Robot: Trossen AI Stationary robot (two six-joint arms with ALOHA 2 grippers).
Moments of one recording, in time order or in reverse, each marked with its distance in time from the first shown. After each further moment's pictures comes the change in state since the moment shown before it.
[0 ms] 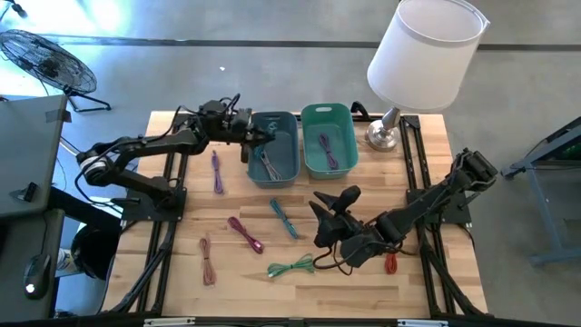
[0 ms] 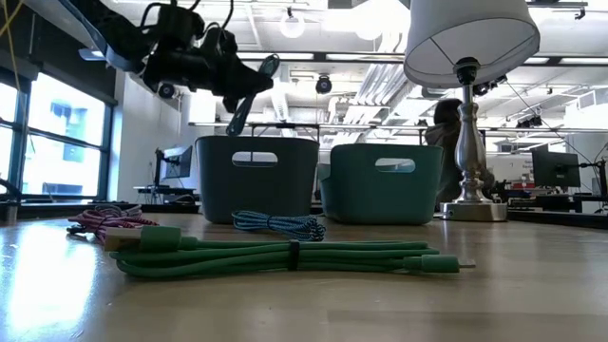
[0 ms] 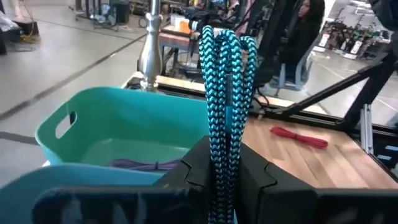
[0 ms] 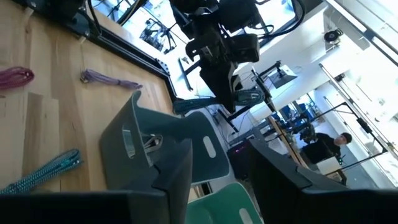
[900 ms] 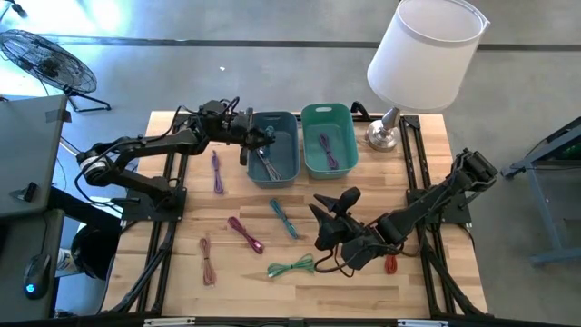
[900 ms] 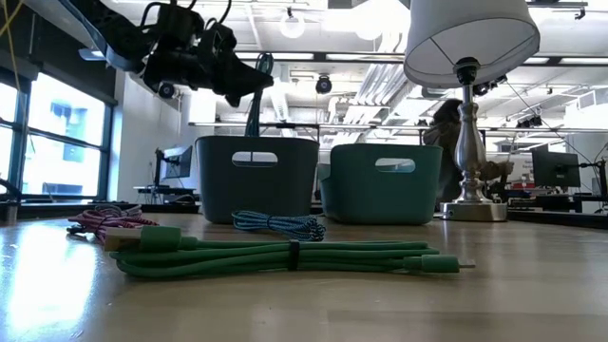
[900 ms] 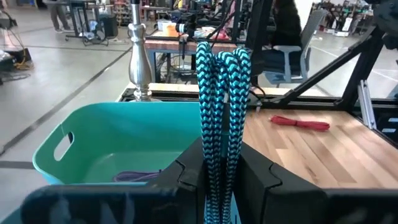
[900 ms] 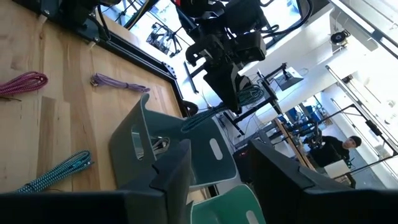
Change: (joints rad) left arm 0.000 0.000 0.000 0.004 0.038 0.146; right arm 0.013 0.000 0.000 -0.007 -0.017 0.021
